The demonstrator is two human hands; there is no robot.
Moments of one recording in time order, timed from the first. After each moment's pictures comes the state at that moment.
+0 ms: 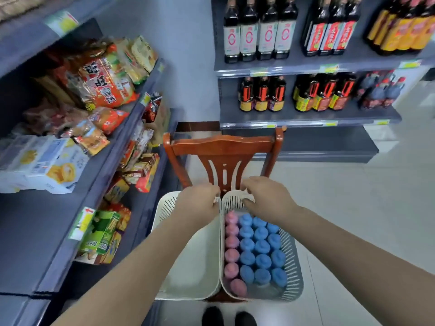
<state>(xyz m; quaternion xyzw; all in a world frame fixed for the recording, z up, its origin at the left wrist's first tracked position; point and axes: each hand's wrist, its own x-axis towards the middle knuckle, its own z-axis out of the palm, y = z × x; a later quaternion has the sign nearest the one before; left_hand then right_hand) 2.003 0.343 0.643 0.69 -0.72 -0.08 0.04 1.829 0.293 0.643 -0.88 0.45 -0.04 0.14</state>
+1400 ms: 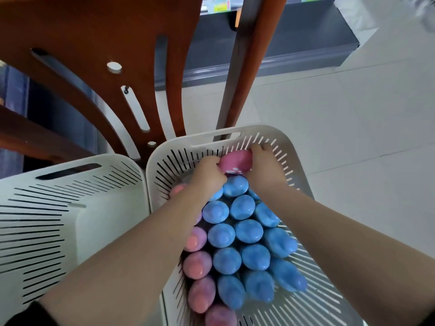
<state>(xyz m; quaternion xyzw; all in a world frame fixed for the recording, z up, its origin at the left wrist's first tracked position) 1.915 0.162 0.231 0.68 -0.55 -0.48 0.10 1.785 0.170 0.259 -0.61 0.75 -0.03 0.26</state>
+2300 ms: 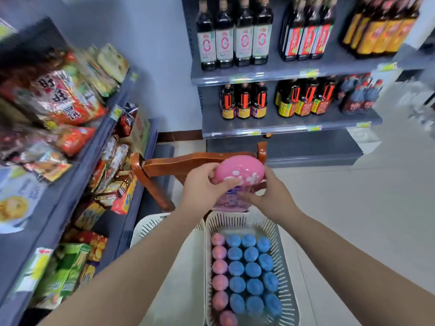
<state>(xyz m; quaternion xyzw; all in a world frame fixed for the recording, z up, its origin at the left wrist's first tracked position) 1.956 0.240 0.642 0.66 -0.61 -0.26 0.36 1.795 0.224 0.614 -0.65 0.54 -0.33 0.42</state>
